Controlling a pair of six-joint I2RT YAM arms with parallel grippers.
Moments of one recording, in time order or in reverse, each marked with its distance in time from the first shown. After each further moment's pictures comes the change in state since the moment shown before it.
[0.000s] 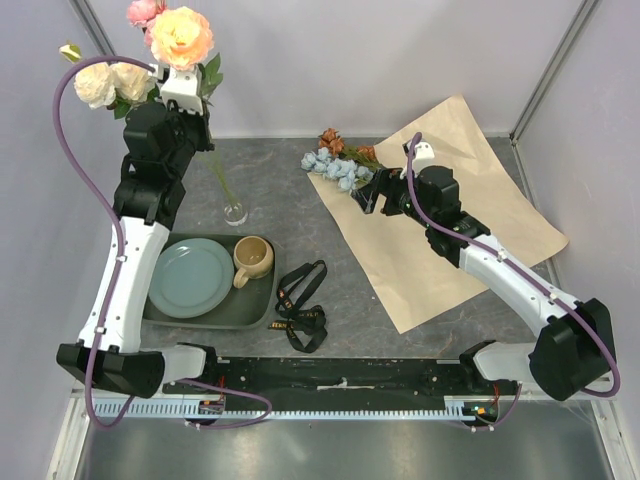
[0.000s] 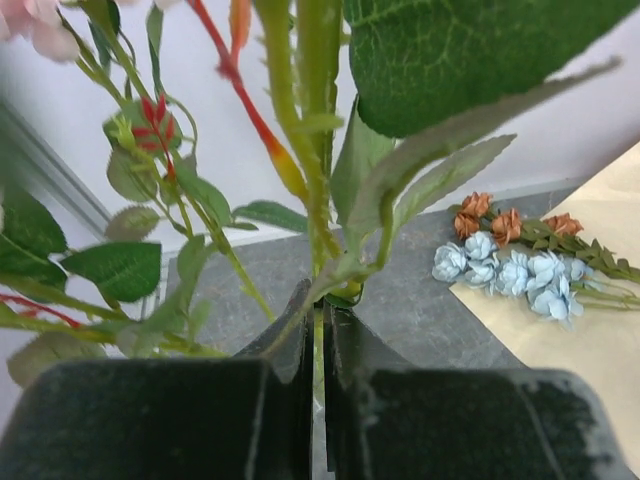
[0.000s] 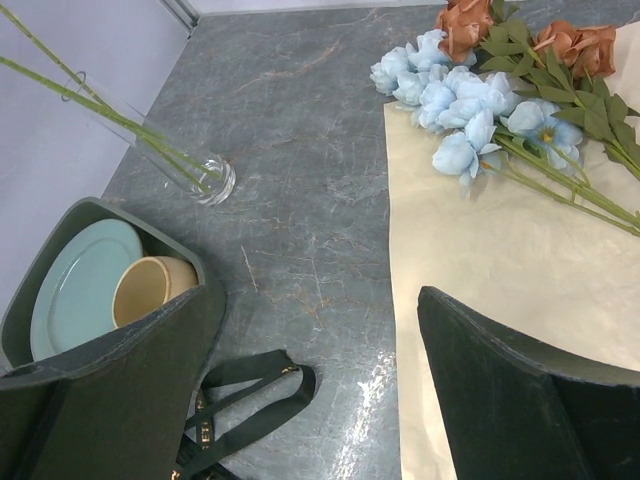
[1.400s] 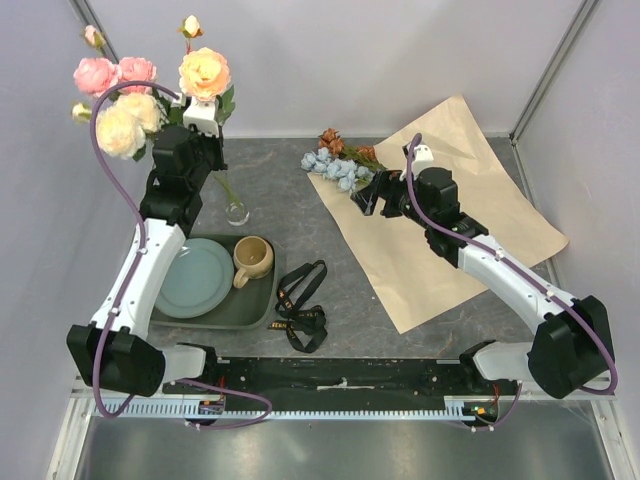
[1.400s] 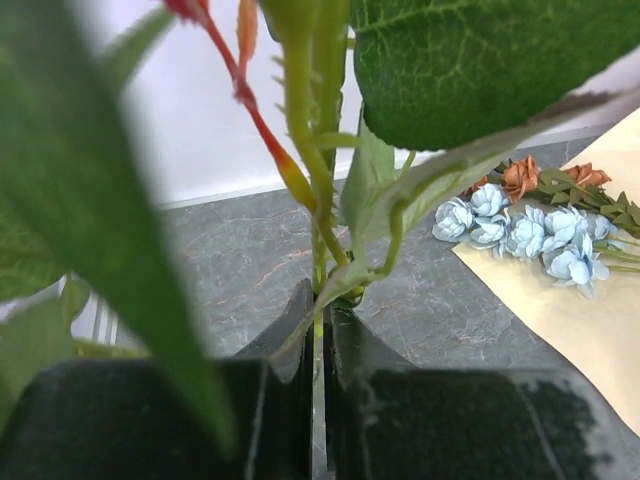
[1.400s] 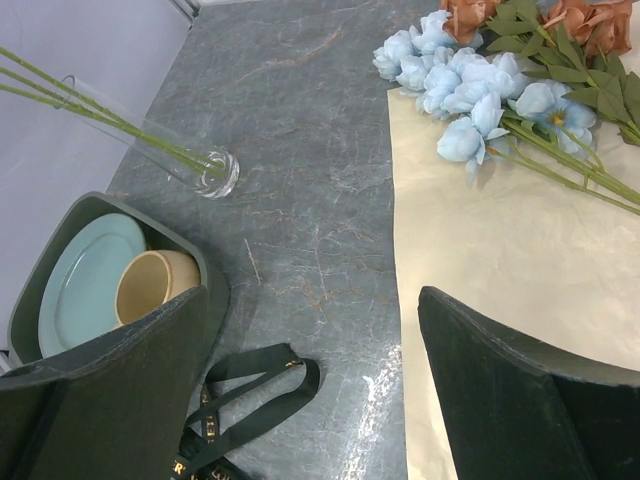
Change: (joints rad) left arm 0.006 -0.010 -0.305 0.204 0.016 -0.023; right arm -0.007 0.012 -0.018 0.013 -0.023 0.024
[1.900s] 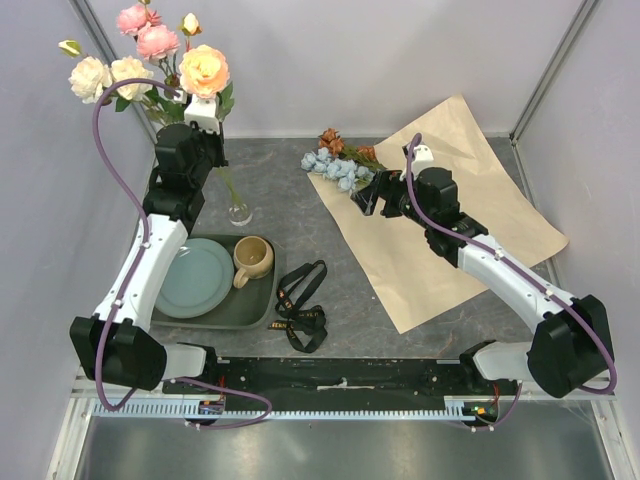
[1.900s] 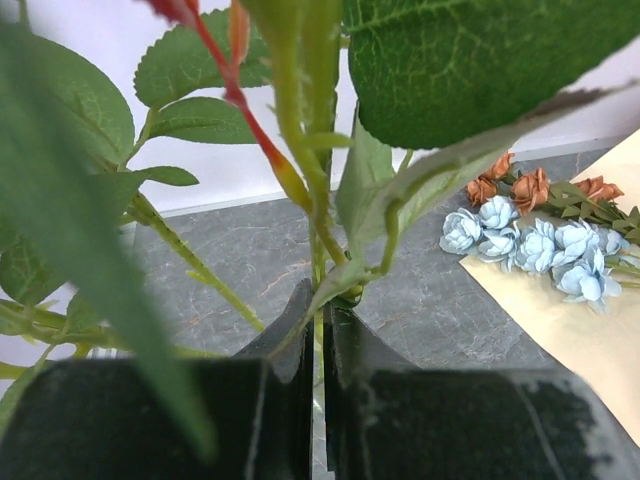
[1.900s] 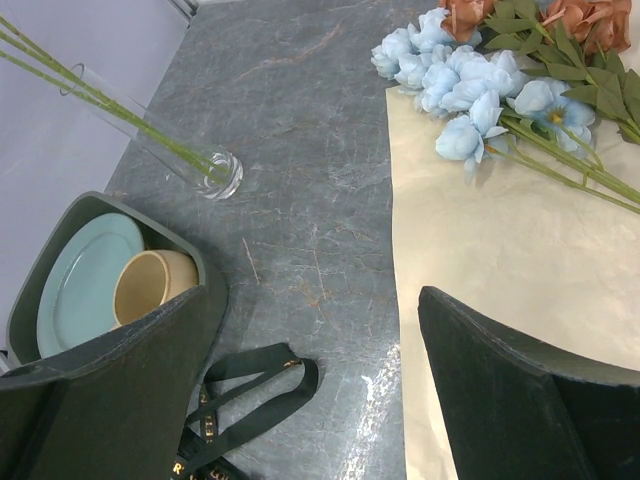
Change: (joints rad) left arm 0.005 0.036 0.006 0.039 -0.016 0.002; right arm -0.005 0.002 -0.003 0.005 -0.002 0.000
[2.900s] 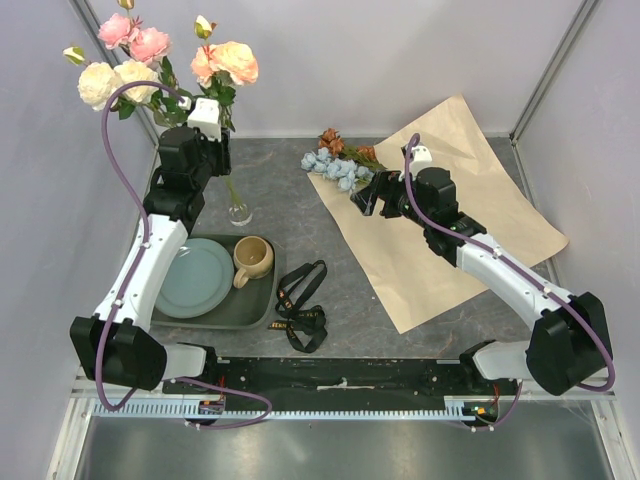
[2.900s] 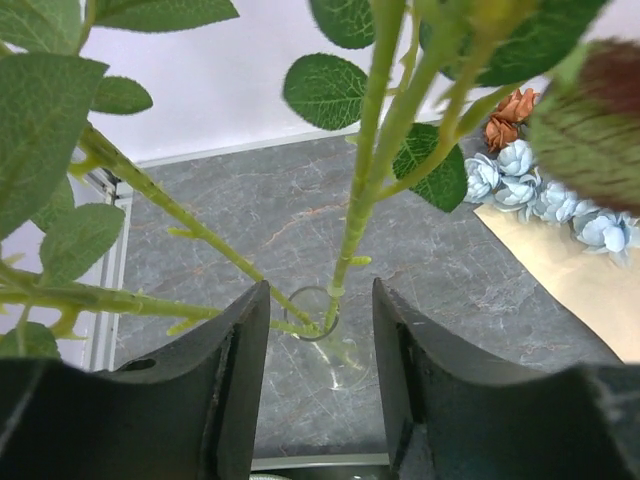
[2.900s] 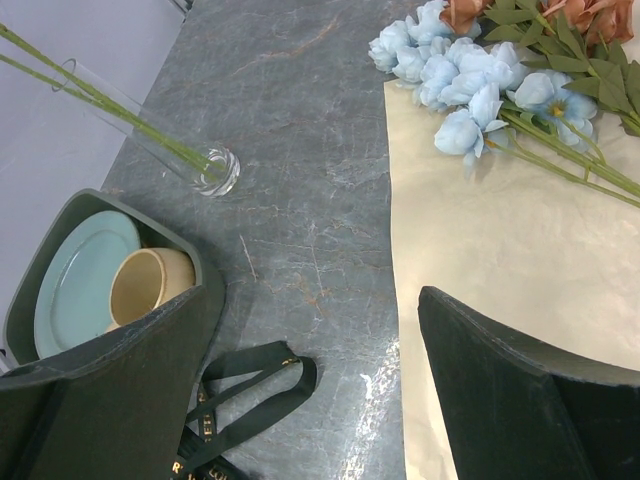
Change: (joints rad) left arm 0.002 0.000 -0.002 -0.105 -0.027 0.005; right arm 0.000 0.013 0.000 0.000 -0.002 0.003
